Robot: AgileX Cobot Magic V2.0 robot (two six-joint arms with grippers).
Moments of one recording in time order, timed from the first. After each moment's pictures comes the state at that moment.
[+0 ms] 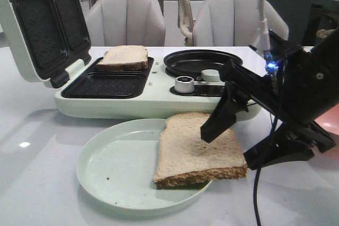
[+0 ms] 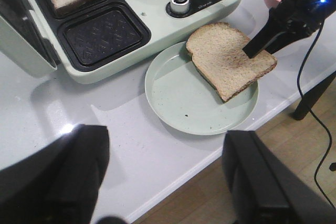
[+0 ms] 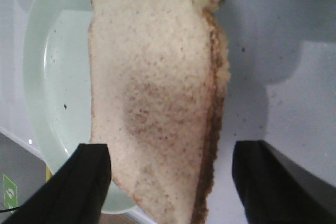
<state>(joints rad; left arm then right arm) -0.87 0.61 -0.78 0.25 0.90 -0.28 0.24 1.67 -0.75 1.17 0.57 -0.66</state>
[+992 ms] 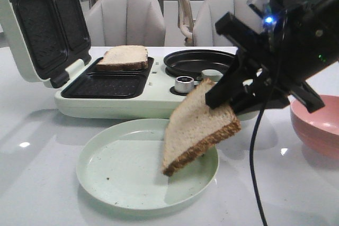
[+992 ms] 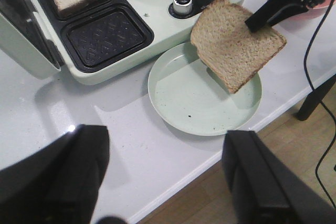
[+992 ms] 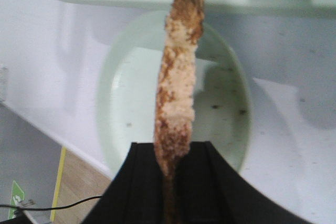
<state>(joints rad) -0.87 0.61 -0.78 0.27 0.90 -0.28 0.24 1.53 -0.80 1.17 0.62 -0.66</state>
